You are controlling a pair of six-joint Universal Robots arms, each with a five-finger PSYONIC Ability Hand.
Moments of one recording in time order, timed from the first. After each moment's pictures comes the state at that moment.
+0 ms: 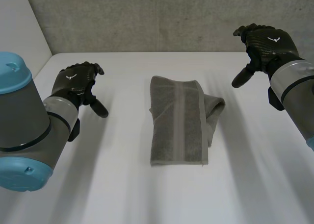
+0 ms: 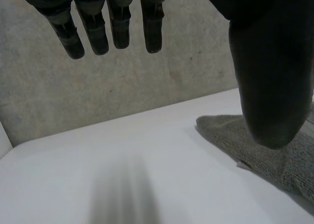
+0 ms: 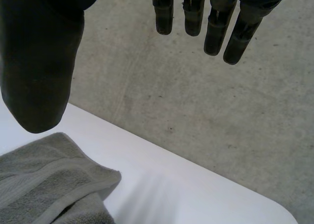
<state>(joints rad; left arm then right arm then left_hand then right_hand) 4.25 -1.83 -1.54 3.22 -1.73 3.06 1.93 -1.35 1.37 0.01 1.57 3.07 0.28 0.25 0.22 0.23 0.05 0.23 0.25 0.22 0.25 0.06</state>
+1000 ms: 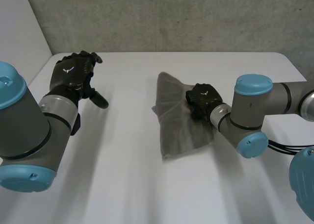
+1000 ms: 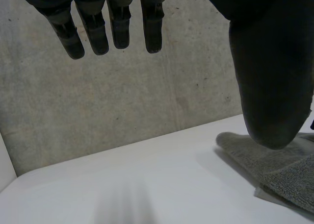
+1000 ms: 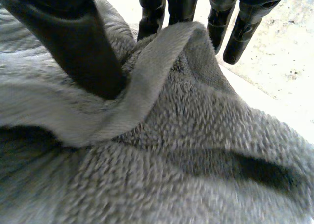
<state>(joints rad) 4.25 -1.80 -1.61 3.38 -1.73 3.06 2.01 -0.64 0.99 -0.07 1.38 2.86 0.28 0.25 0.22 0.23 0.05 1.19 1.23 0.22 0.25 1.00</state>
